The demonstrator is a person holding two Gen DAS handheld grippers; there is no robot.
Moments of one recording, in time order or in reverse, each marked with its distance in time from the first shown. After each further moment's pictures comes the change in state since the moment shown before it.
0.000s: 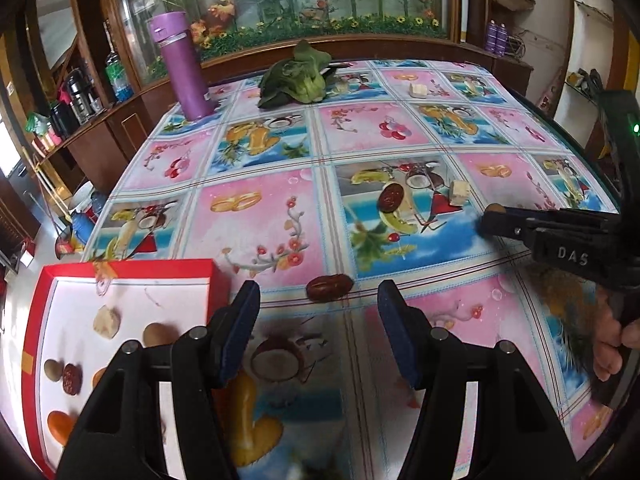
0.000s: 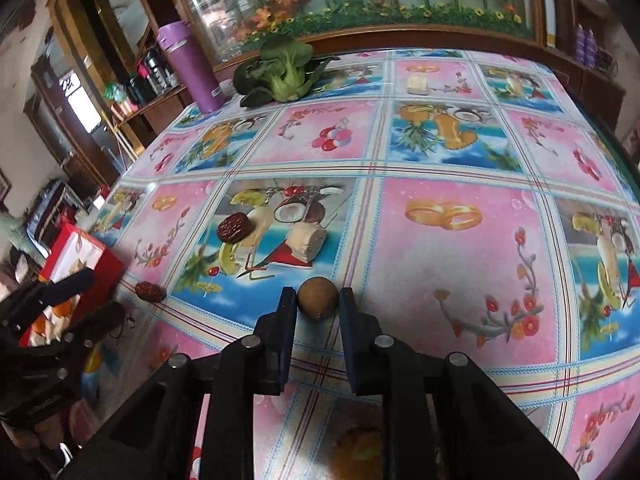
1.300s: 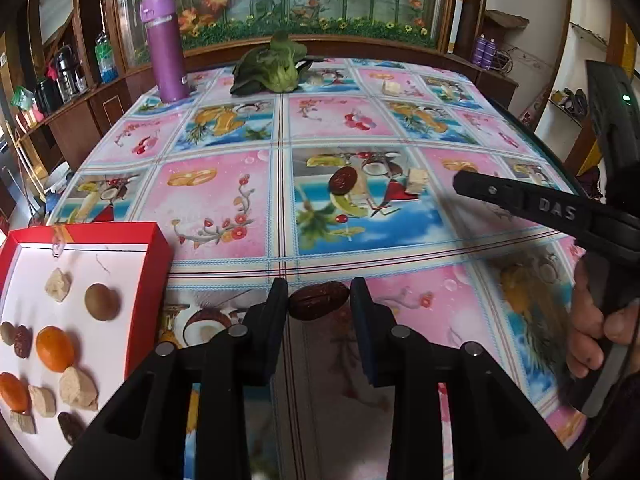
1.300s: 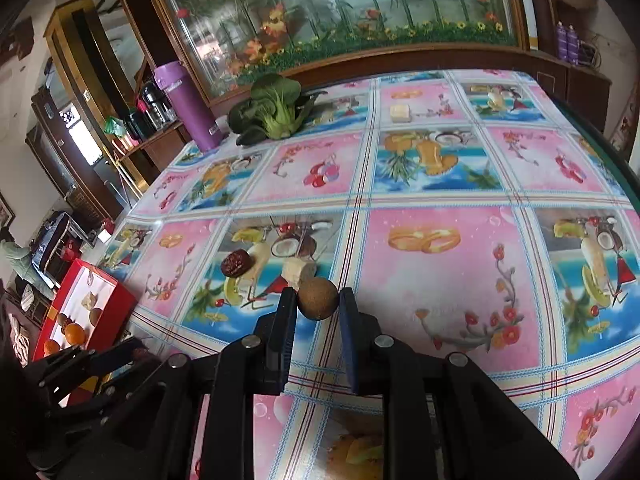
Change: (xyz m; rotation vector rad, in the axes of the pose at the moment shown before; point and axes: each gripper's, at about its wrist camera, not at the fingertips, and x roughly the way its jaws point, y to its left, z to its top) left arm -0.009 -0.020 -0.020 -0.076 -0.025 -0.105; right arm -0.019 -0.005 0.004 0.039 -0.121 0.016
